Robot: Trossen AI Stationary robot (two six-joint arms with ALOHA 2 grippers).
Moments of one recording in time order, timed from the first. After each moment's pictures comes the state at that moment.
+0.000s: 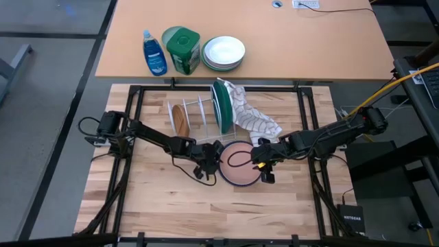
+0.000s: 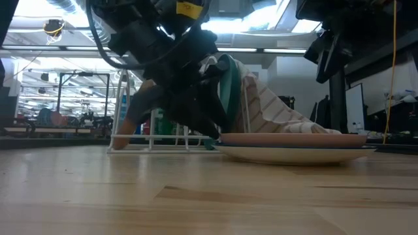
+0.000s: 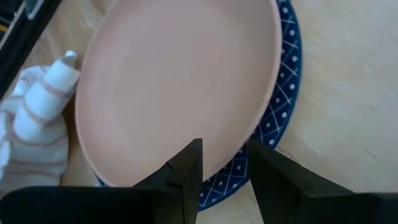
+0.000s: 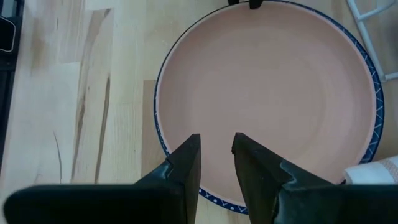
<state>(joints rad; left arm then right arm) -0.13 1.84 1.00 0.04 -0.08 0.75 0.27 1.31 0.90 -0.57 -0.01 0.31</state>
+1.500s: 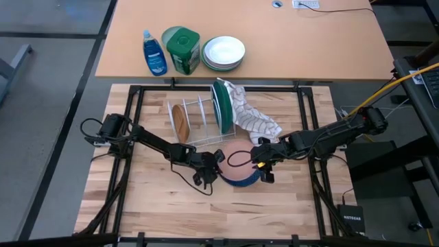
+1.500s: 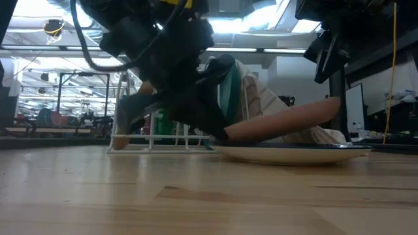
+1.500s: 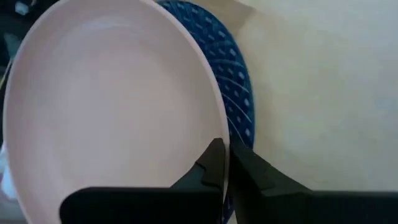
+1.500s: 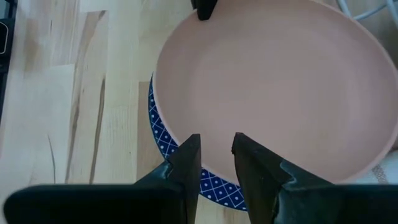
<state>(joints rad) -0.20 1.88 1.00 0.10 -0.08 0.84 0.27 1.31 0.90 -0.57 0.01 0.30</state>
